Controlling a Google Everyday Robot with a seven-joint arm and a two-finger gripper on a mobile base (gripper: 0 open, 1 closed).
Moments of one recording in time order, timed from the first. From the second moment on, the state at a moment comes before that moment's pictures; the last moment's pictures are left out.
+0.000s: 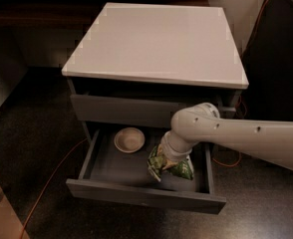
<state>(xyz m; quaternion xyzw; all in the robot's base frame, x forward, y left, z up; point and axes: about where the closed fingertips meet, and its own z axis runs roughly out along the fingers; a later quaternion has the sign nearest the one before) 0.547 -0.081 0.565 -0.80 0.58 0.02 0.16</state>
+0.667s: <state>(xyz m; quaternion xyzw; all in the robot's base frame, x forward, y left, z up) 0.527 -0.066 0.683 -0.78 0.59 0.04 0.21</state>
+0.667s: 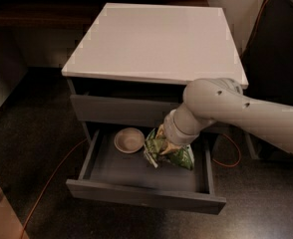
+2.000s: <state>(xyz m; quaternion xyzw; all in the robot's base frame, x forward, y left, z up) 0.573 -0.075 0.858 -0.75 0.61 0.01 0.24</state>
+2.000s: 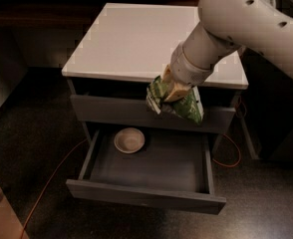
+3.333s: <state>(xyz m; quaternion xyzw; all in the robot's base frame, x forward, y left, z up) 0.681 -0.066 0.955 -0.73 0.63 -0.07 0.25</state>
